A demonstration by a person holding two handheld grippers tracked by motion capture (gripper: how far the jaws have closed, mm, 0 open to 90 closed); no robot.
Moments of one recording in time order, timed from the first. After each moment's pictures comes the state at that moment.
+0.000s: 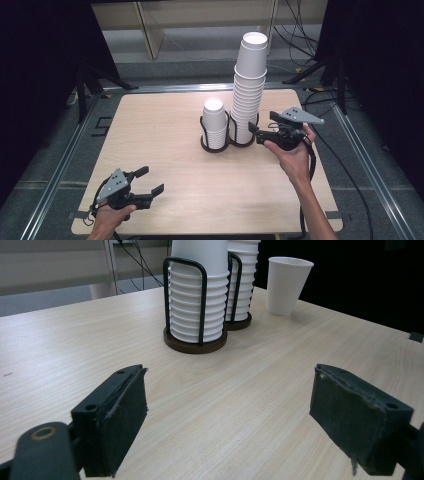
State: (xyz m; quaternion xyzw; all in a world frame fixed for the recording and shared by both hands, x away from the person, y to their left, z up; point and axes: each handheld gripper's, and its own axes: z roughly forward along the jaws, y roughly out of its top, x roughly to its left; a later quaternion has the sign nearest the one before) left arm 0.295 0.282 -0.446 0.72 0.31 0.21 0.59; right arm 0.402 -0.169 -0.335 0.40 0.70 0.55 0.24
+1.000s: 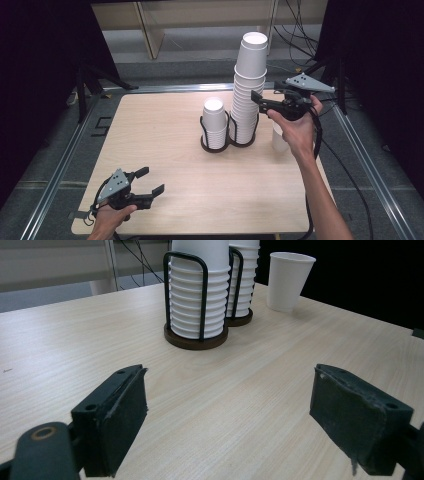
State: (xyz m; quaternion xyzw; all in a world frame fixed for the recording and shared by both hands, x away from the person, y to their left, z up) left arm 0.295 0.282 -0.447 0.72 0.32 0.21 0.58; right arm 0.434 -0.168 -0.266 0.40 0.66 0.57 0.26
